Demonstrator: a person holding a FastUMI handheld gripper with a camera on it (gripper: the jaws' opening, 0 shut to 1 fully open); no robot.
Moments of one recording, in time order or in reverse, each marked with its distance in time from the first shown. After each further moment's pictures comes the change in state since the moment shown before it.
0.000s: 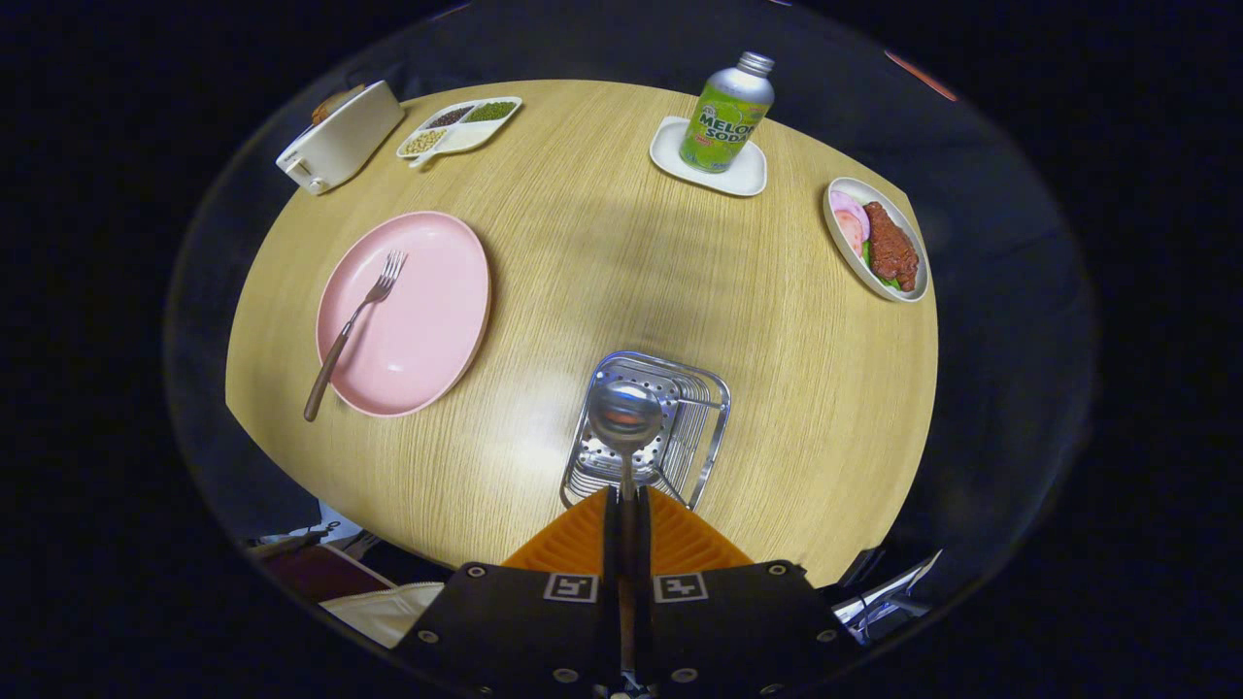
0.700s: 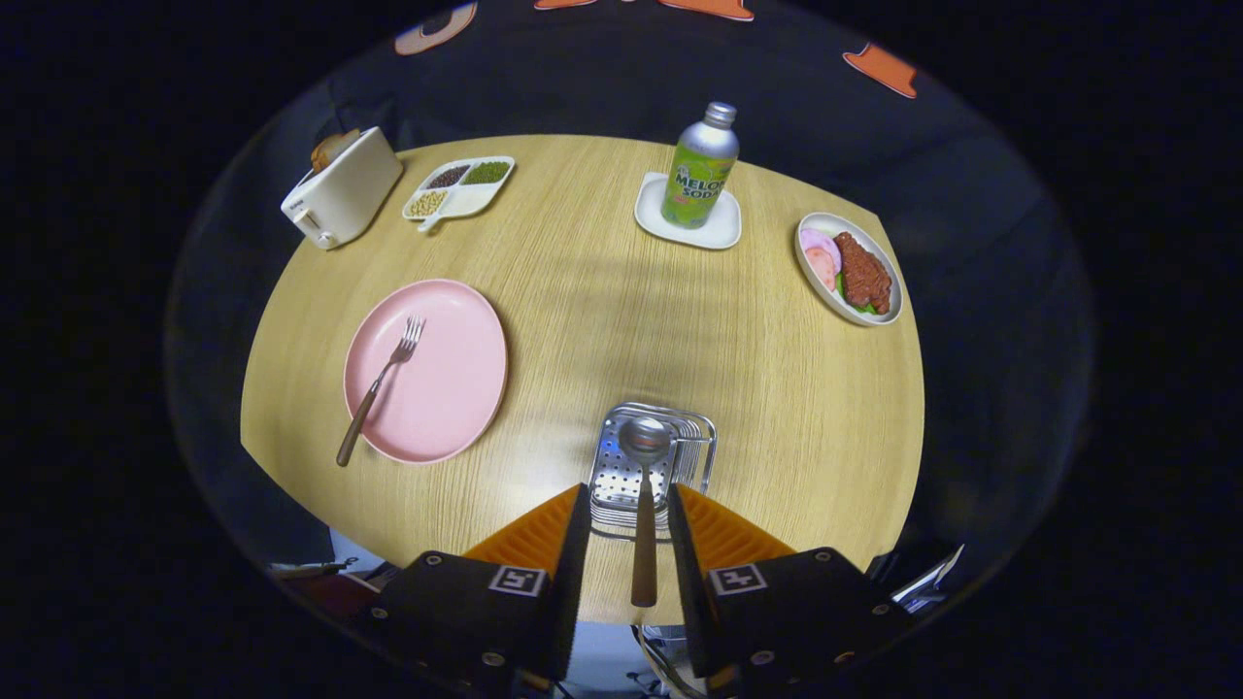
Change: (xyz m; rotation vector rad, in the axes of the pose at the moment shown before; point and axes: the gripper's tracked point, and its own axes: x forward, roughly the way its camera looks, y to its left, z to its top) arm -0.038 0.002 0.031 0.084 -0.231 -0.021
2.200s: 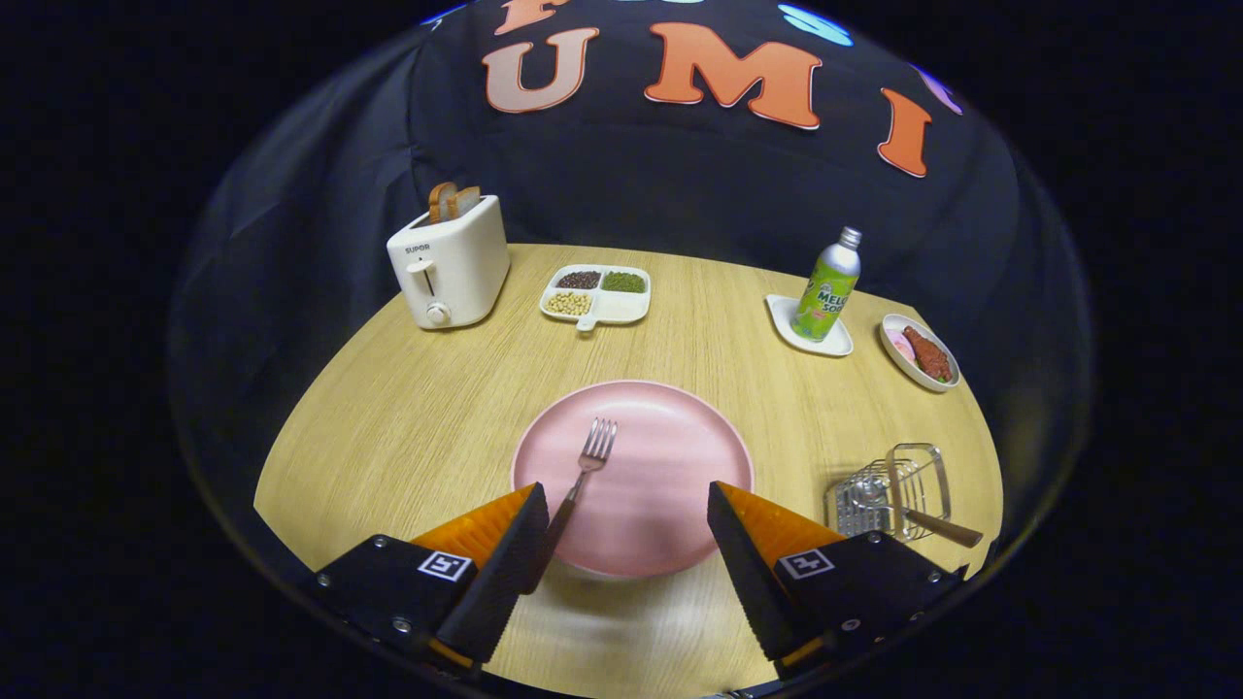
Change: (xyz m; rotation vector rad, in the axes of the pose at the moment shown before) arm 0.029 0.228 0.026 0.049 -0.416 0.068
